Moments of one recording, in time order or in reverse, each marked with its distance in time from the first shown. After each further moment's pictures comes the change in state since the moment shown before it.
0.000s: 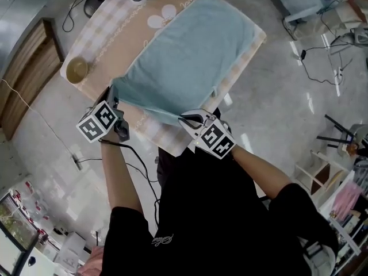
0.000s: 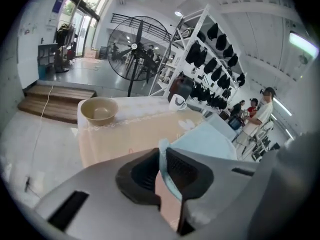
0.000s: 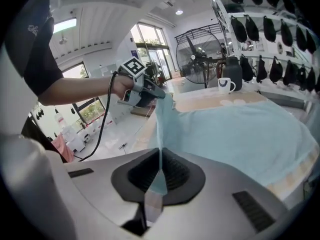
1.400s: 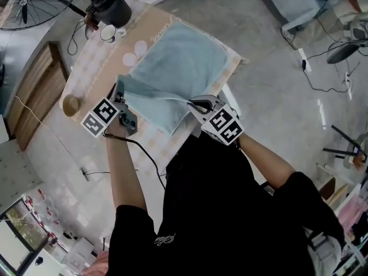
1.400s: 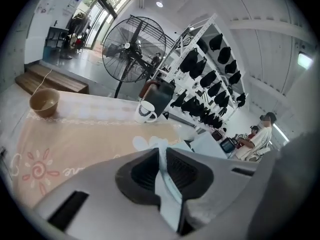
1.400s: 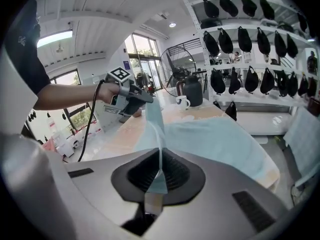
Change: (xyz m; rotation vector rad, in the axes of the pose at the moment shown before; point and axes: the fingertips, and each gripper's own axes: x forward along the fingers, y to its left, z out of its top) left arm 0.107 -0.192 0.073 -0.179 -0.105 -0.091; right arm -0.125 -0.224 0.016 0.017 -0.108 -0.101
